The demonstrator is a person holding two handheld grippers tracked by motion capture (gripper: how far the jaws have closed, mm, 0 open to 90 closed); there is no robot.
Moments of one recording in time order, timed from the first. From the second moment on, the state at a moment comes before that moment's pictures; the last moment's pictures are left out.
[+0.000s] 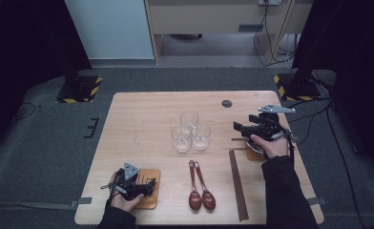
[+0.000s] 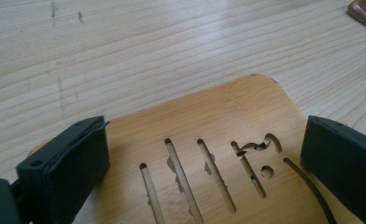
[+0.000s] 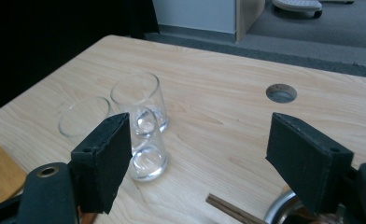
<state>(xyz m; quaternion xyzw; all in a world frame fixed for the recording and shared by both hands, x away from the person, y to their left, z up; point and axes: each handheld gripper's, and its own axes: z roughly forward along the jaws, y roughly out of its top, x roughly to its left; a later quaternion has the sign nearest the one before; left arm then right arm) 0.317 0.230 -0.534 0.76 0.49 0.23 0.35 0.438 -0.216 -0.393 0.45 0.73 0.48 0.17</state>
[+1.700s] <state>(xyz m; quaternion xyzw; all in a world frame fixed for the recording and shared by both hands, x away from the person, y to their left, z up) 0.318 0.229 -0.534 0.77 0.49 0.23 0.35 0.486 -0.118 -0.415 0.45 0.76 0.45 0.13</state>
